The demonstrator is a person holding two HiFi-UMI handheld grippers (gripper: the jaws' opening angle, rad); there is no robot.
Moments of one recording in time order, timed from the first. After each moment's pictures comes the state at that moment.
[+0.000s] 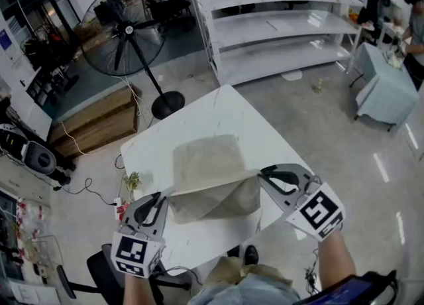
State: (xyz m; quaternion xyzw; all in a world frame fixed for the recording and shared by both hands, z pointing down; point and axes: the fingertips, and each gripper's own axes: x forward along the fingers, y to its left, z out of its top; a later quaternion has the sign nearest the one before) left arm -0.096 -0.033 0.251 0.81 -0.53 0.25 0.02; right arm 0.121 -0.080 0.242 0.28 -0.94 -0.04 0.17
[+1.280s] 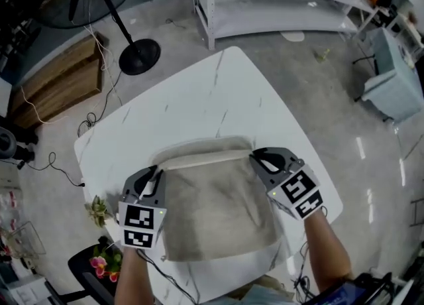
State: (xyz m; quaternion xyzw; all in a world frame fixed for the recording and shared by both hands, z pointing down) left arm -0.166 -0.272 0.478 0.78 -0.51 0.33 0.15; right arm 0.052 -0.311 0.468 0.30 -0.90 0.10 0.31
